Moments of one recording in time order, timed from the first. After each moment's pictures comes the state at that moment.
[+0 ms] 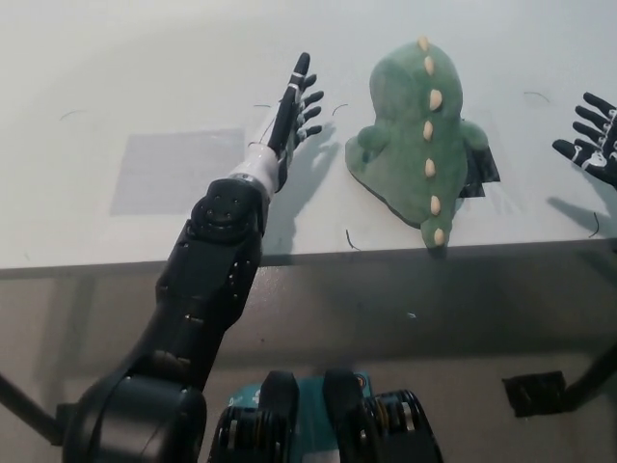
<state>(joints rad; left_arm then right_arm) -0.99 -0.01 0.04 1.02 -0.06 -0.06 -0.01 -0.66 -0.44 -0.12 0.61 0.27 0.06 0.37</state>
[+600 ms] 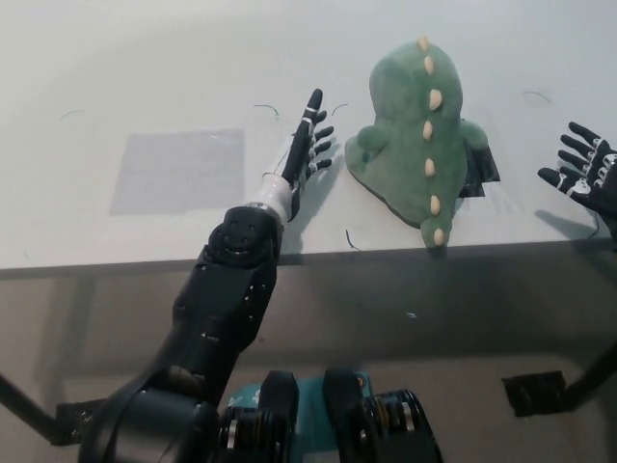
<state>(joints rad) -0.96 -0.05 0.02 1.07 -0.04 -0.08 0.00 -0.62 -0.40 -0.13 0.61 0.27 0.06 0.37</state>
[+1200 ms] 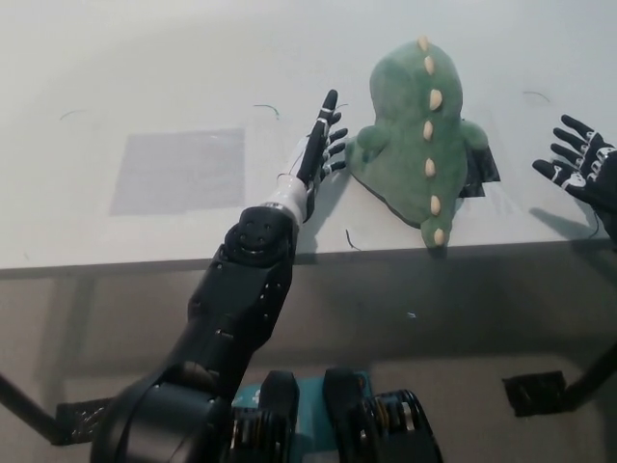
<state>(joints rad) -0.99 -0.08 0.03 1.11 -0.05 -0.09 0.02 -0.62 -0.39 -0.12 0.57 0.27 0.09 0.37</state>
